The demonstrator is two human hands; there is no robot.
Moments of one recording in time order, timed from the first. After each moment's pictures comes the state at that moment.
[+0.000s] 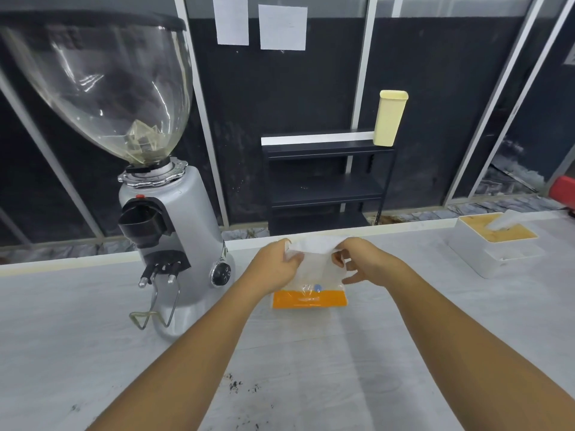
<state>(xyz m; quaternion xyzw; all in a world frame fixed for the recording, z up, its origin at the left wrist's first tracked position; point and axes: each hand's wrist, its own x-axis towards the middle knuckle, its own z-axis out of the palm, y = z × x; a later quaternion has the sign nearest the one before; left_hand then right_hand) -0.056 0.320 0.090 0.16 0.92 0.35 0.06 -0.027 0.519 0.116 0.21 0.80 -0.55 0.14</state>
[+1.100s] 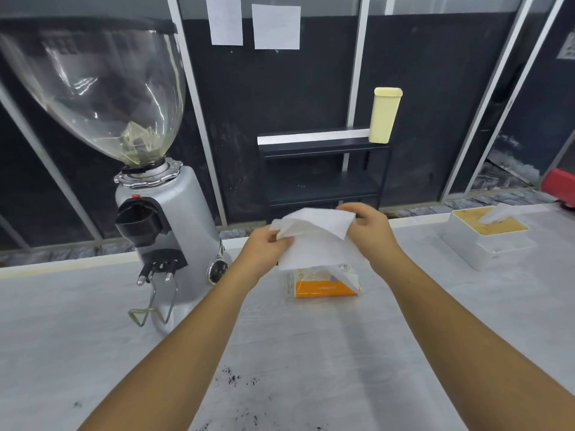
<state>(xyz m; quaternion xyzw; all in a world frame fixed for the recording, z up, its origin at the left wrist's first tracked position) -0.055 0.319 0.109 0.08 0.78 0.61 0.11 -0.014 0.530 0.132 0.12 0.79 -0.58 -0.16</state>
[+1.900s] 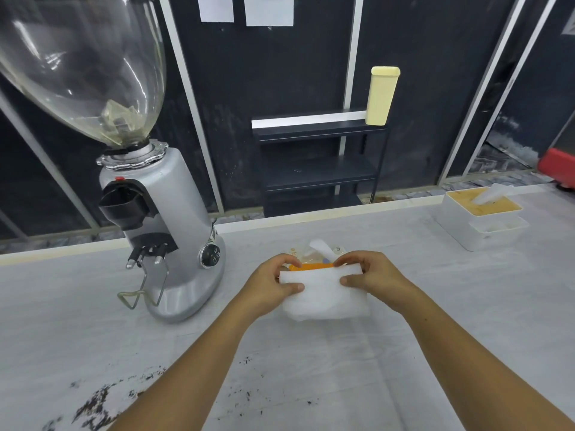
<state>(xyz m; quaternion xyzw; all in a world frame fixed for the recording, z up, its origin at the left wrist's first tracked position) -0.002 0.320 0.036 0.13 0.81 0.55 0.17 0.052 0.560 0.056 0.11 0.80 -0.59 0.05</state>
